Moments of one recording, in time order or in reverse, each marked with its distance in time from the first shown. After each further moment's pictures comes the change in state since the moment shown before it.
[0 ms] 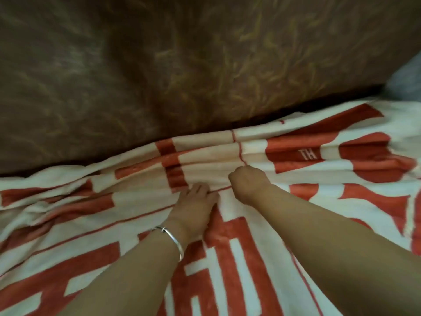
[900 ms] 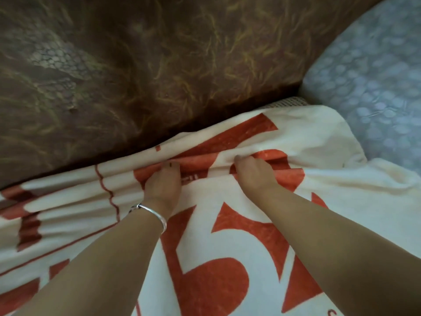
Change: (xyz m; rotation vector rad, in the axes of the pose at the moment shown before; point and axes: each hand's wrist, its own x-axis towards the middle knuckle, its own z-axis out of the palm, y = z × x) left_hand 0.229 0.198 -0.058 -0.070 0.147 -0.422; right_hand -0.003 0.329 0.037 0.236 0.221 0.217
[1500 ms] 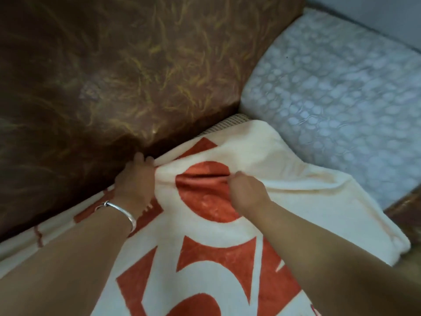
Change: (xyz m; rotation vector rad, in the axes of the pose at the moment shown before) left_hand 0.057 0.063 -0.054 0.180 0.103 0.182; right_hand -0.022 0.070 -0.025 0.060 -0.060 0.180
